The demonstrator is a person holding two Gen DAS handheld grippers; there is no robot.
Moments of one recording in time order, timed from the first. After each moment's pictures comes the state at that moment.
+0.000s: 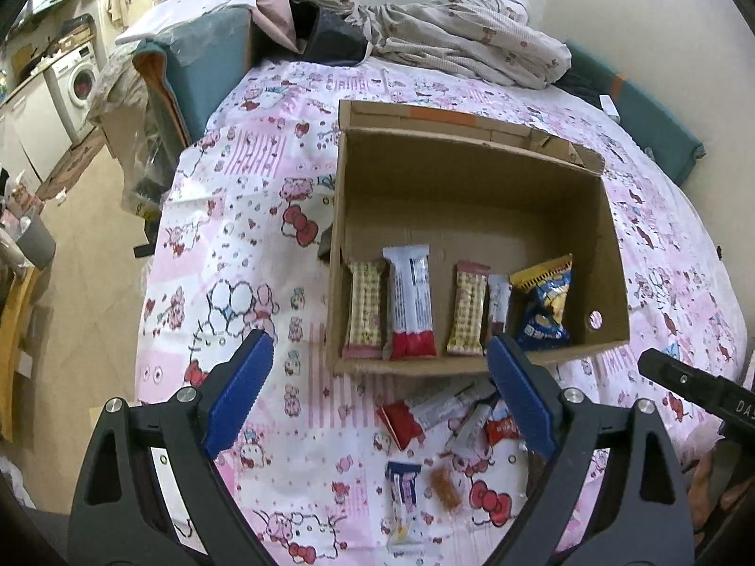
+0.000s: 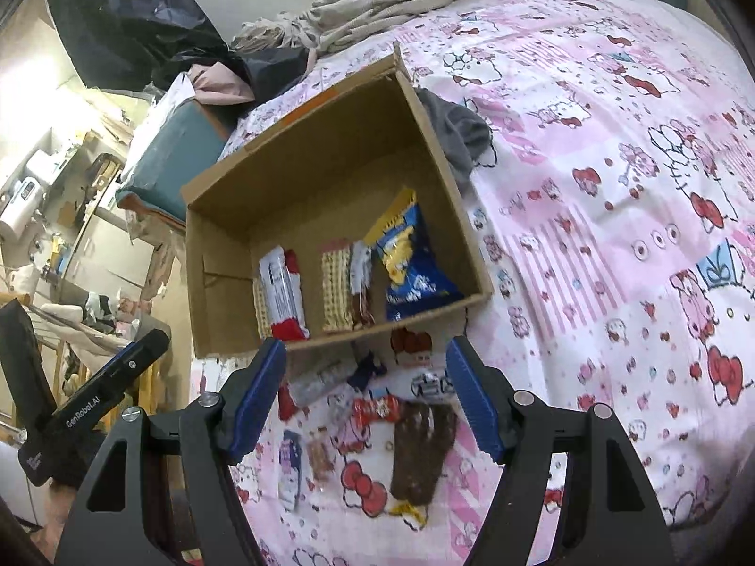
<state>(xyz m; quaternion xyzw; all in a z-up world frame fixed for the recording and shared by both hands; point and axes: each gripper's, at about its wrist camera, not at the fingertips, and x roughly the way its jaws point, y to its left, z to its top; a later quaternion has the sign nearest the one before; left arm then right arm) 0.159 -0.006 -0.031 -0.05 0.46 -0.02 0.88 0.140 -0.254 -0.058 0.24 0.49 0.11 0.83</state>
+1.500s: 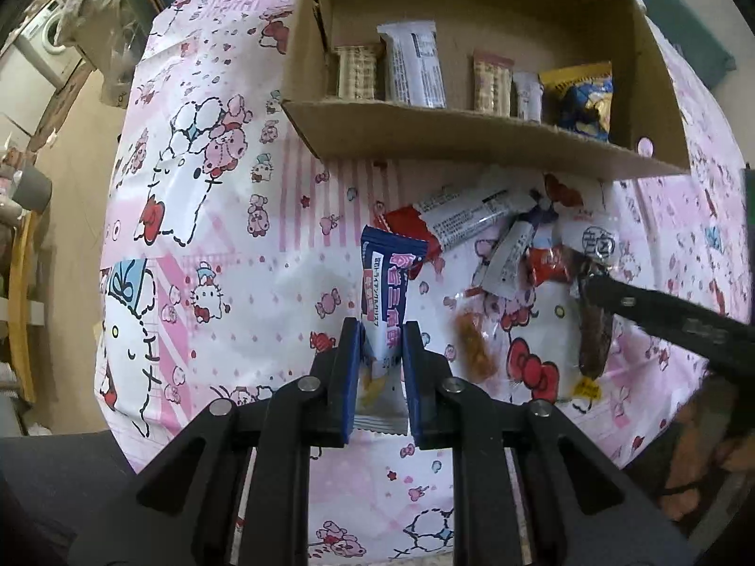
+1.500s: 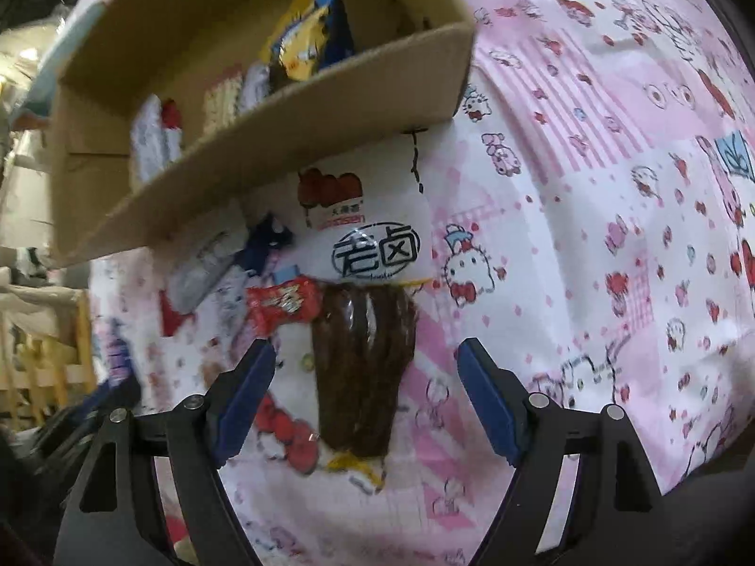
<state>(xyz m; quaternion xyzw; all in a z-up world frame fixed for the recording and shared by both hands) 0.121 -0.021 -0.119 -0.02 0.63 -0.01 0.78 0.146 -0.211 -0.167 0.18 0.66 0.03 0.73</state>
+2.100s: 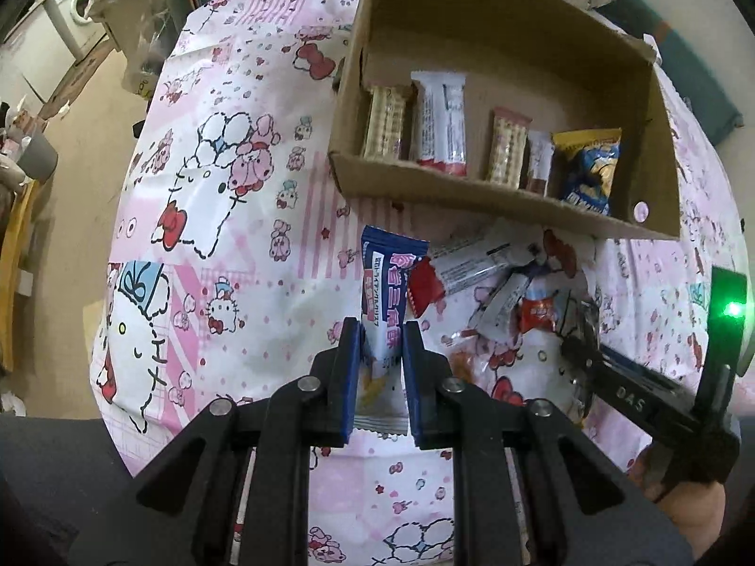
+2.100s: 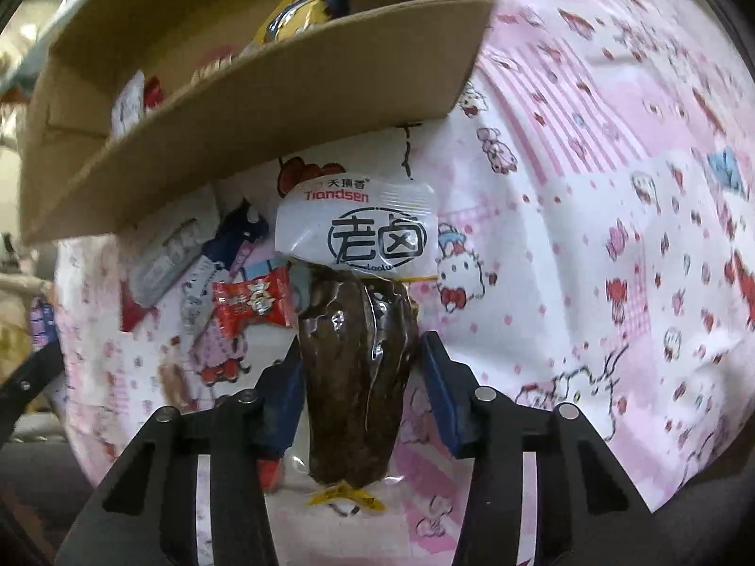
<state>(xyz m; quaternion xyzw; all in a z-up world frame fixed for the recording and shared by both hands) 0.129 -0.009 -0.102 -0.08 0.60 0.01 0.80 0.130 -0.209 -0.167 0.15 0.64 0.02 0.76</state>
